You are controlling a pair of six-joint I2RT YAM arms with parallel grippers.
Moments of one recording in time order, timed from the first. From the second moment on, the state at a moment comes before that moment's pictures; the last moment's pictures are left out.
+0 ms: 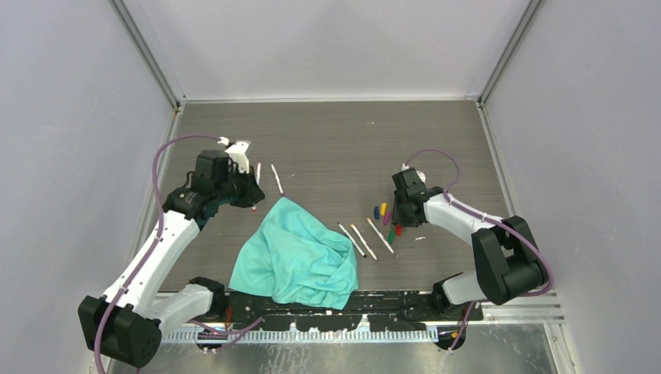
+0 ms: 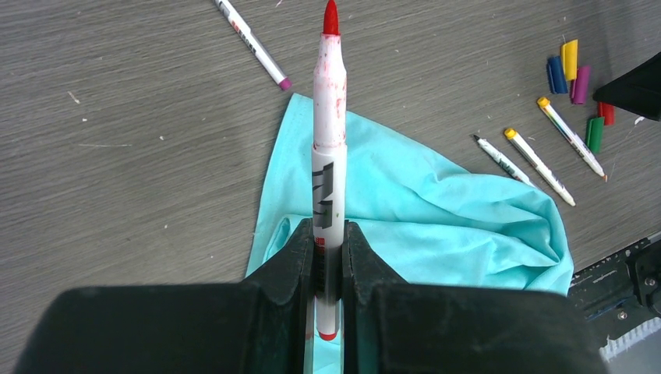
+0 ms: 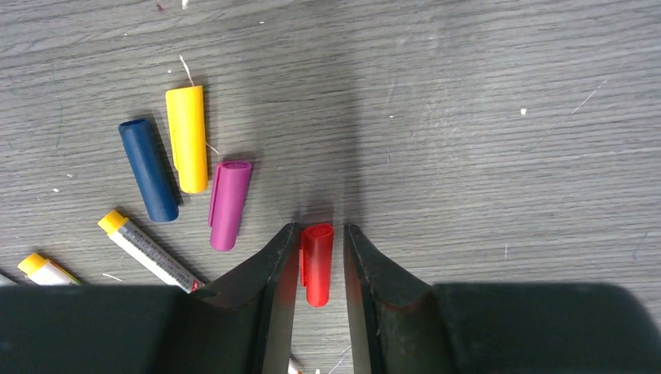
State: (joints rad) left arm -0.30 1.02 0.91 -0.61 0.21 -0.19; right arm 0.37 1.41 0.69 -0.45 0.15 0.48
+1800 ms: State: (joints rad) left arm -0.49 1.04 0.87 -0.38 0.78 -0.29; right arm 0.69 1.09 0.80 0.04 -0.16 0.91
